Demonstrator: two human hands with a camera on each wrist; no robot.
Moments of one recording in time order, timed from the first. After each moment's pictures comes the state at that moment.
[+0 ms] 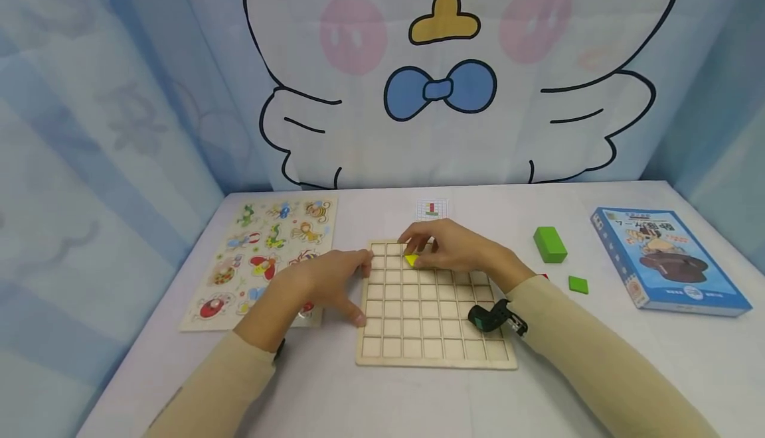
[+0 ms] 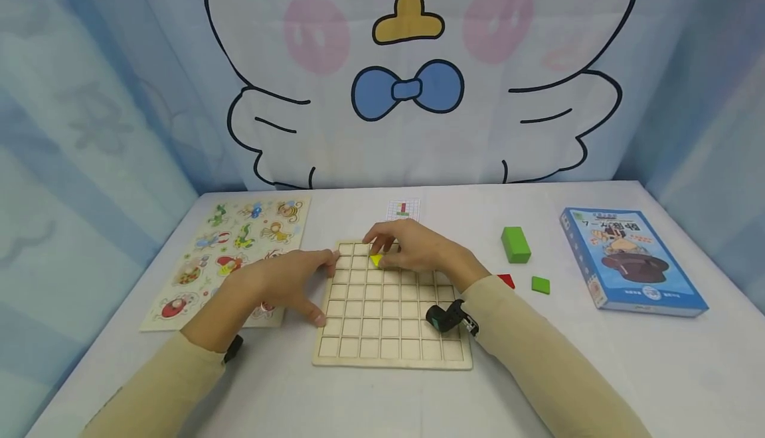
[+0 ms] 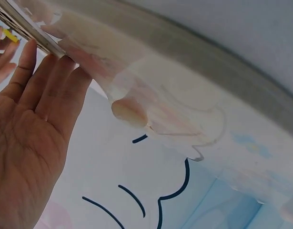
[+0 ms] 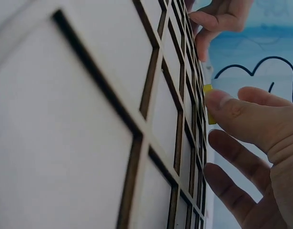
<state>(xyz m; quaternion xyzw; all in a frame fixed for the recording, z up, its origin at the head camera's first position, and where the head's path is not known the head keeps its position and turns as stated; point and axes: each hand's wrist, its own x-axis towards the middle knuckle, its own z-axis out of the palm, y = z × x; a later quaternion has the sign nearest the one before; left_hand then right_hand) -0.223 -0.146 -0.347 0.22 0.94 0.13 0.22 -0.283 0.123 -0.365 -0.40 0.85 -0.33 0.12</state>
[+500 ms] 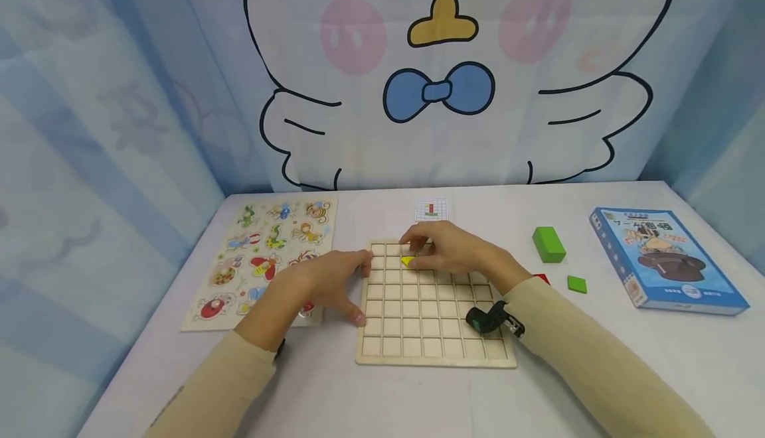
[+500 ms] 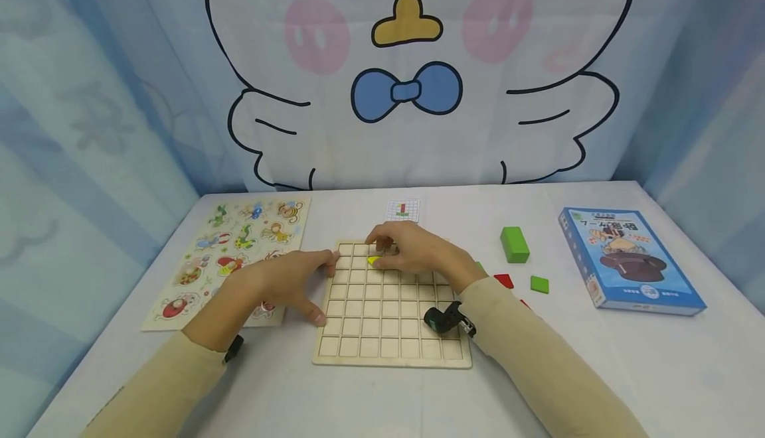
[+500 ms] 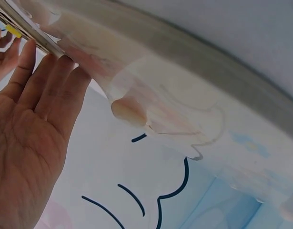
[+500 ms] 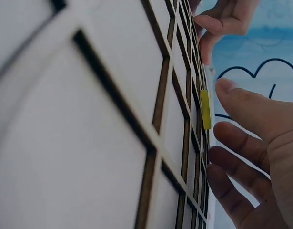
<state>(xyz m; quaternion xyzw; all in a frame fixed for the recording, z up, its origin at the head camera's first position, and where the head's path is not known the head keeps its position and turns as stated) -0.221 -0.146 -0.347 0.21 0.94 0.13 0.22 -0.282 0.121 -0.370 -0.40 0.86 -0.30 0.10</state>
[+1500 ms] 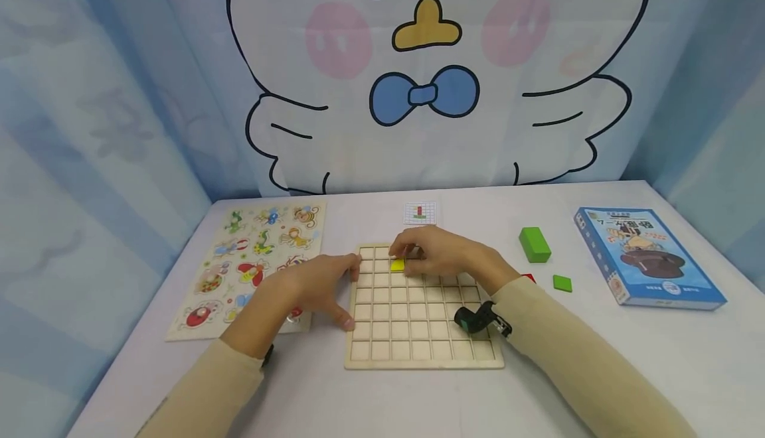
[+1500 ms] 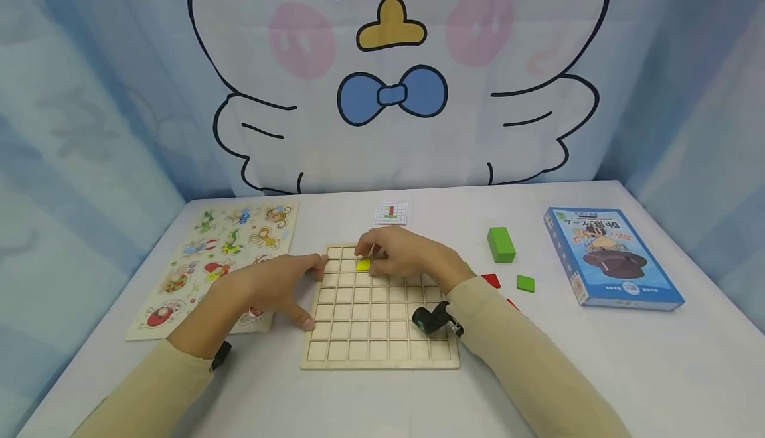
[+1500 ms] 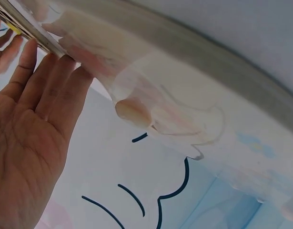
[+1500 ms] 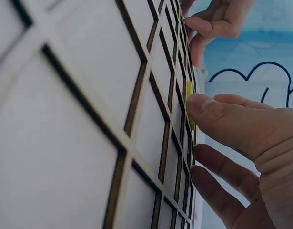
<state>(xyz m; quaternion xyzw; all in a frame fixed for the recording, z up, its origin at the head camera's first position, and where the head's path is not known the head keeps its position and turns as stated) -0.220 -0.141 -0.344 0.21 0.94 0.12 0.22 -0.280 0.125 -0.363 -0.40 0.86 -0.27 0.14</state>
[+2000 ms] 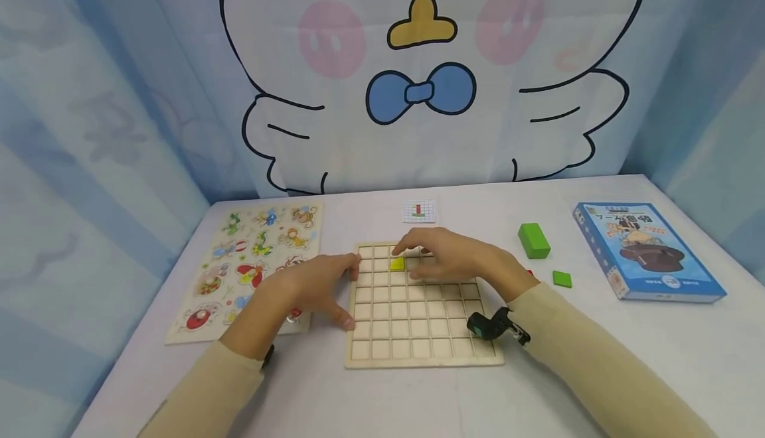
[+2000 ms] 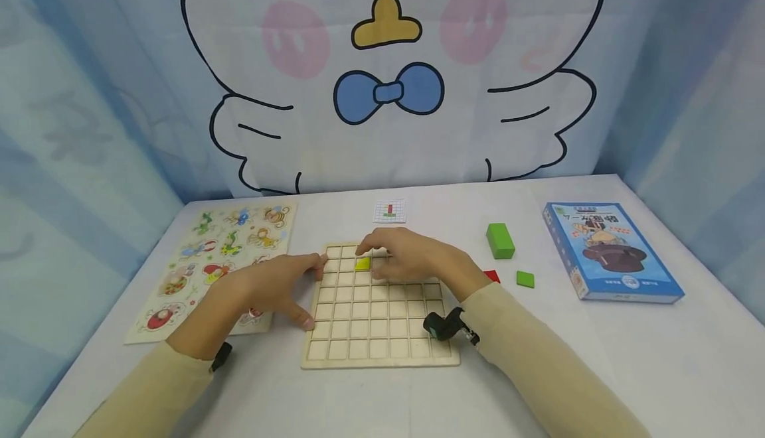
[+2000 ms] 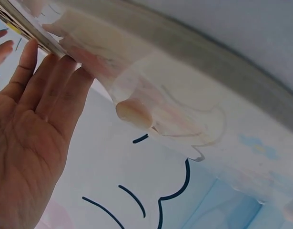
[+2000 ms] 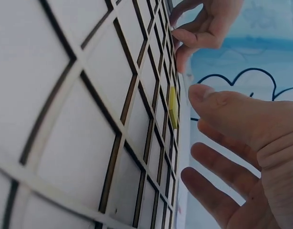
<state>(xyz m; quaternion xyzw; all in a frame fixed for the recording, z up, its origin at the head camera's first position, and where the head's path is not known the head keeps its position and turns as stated) -0.221 -0.142 -0.347 0.21 0.94 0.13 0.22 -0.258 0.137 -0.349 -0.40 0.87 -0.26 0.13</state>
